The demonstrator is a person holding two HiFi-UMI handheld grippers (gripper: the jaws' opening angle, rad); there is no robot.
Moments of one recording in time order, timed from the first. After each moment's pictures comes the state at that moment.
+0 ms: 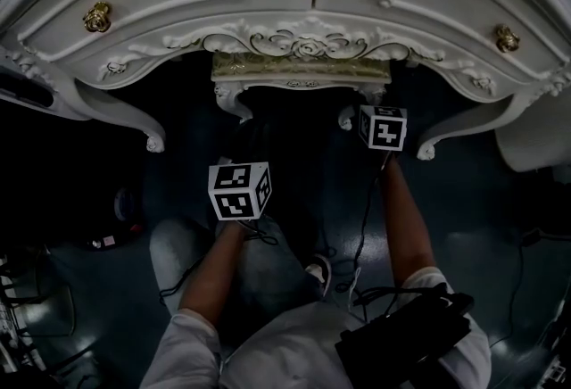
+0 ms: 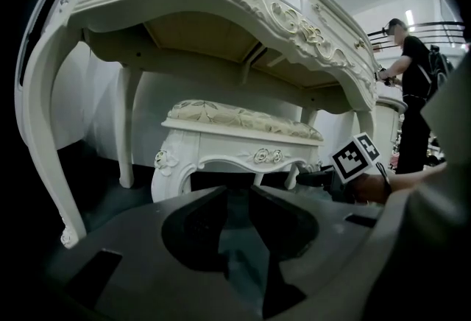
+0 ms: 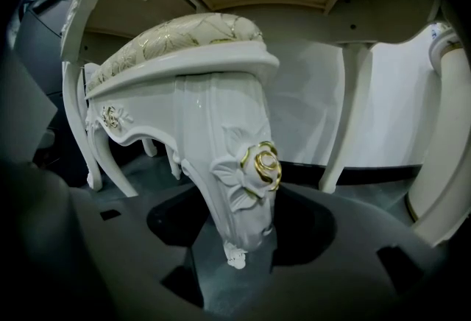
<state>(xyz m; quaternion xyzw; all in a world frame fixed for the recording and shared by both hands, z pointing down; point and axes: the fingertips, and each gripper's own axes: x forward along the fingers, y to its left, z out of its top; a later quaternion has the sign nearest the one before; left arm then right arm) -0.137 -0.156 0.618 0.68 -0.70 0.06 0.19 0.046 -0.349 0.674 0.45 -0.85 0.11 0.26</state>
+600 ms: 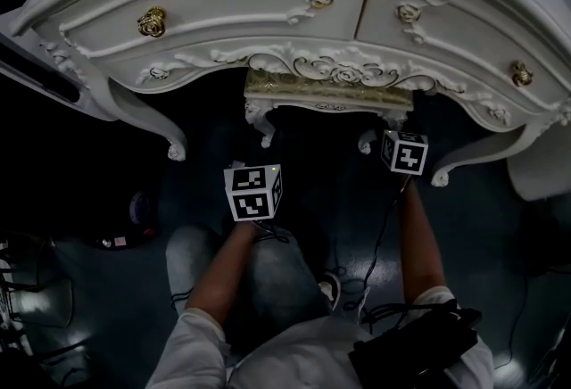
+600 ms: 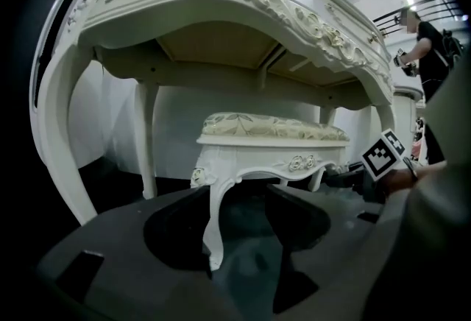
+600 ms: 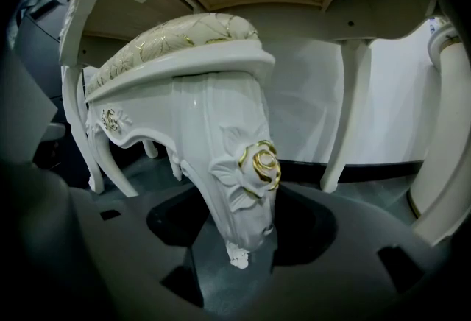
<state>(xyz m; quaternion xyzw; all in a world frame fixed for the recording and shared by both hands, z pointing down) -0.188 -0.158 0.610 0.64 -0.75 0.08 0.16 0.045 -0.348 0.672 0.44 -0.85 0.12 0.25</state>
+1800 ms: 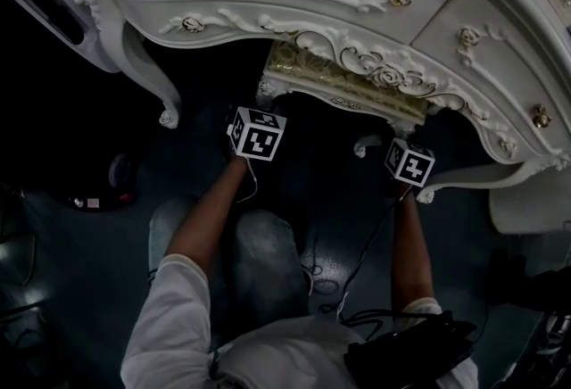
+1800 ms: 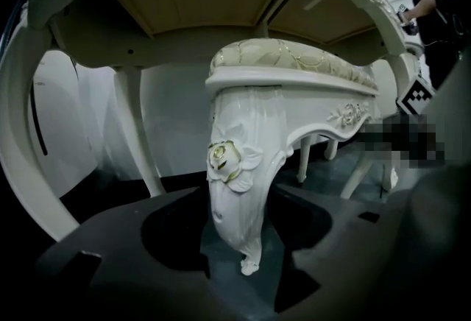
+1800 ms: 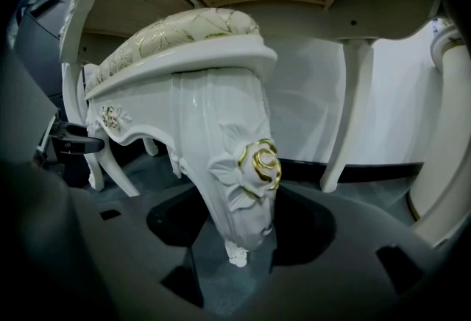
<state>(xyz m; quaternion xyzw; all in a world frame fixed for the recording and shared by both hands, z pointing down) -0.248 -0.212 0.675 0.63 -0.74 0.19 0.15 0.045 -0.351 0.675 0.44 -0.85 0.11 0.26</state>
